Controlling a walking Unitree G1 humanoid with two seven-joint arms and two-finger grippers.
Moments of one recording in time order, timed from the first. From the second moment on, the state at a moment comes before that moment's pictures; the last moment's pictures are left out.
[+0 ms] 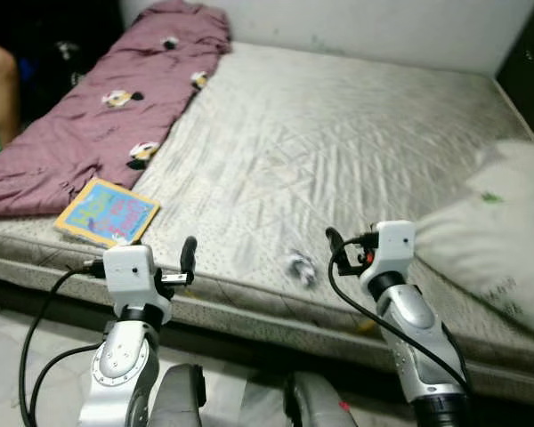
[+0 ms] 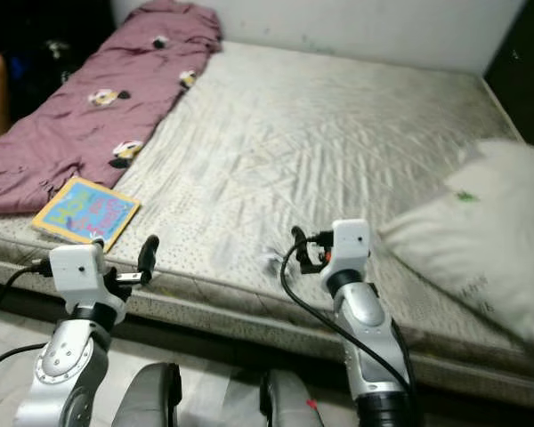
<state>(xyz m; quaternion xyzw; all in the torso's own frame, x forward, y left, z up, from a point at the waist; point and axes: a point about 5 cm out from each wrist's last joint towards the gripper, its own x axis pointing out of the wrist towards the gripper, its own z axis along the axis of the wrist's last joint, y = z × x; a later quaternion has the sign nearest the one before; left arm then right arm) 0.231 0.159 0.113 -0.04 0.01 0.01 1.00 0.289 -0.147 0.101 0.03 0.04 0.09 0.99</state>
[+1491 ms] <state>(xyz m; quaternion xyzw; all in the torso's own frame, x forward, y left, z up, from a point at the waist) 0.181 0.185 0.112 -0.01 0.09 0.10 0.99 0.302 -0.083 0.074 0.01 0.13 0.26 0.96</state>
